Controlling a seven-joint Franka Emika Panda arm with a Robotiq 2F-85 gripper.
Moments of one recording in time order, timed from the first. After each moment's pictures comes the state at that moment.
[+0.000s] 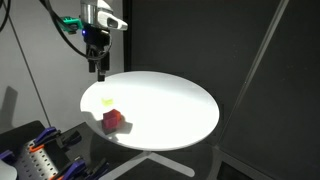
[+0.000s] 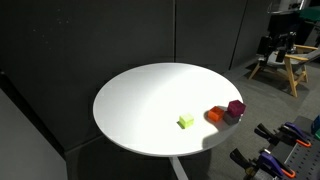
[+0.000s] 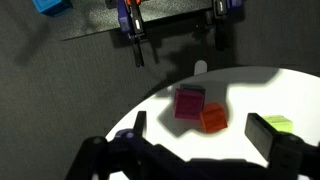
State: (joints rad) arm -0.11 -0.52 -0.04 -2.57 -0.02 1.91 0.10
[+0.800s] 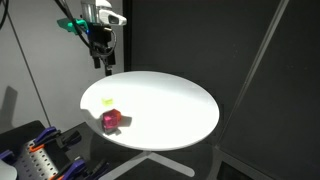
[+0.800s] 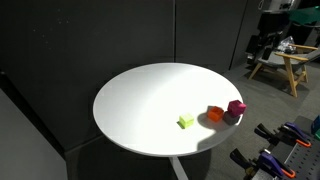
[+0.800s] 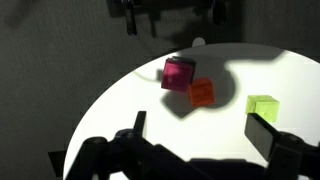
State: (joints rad) arm -0.07 -0.50 -0.02 -2.57 -0.02 2.05 0.09
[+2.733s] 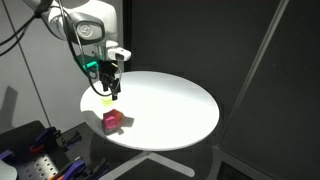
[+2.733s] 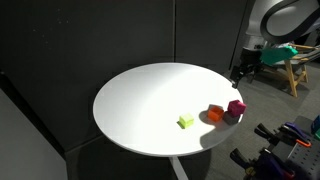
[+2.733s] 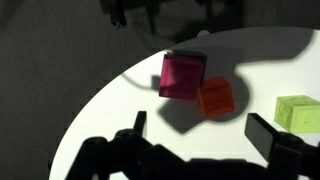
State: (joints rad) arm -0.07 -0.23 -0.01 -2.66 -0.03 2.41 0.17
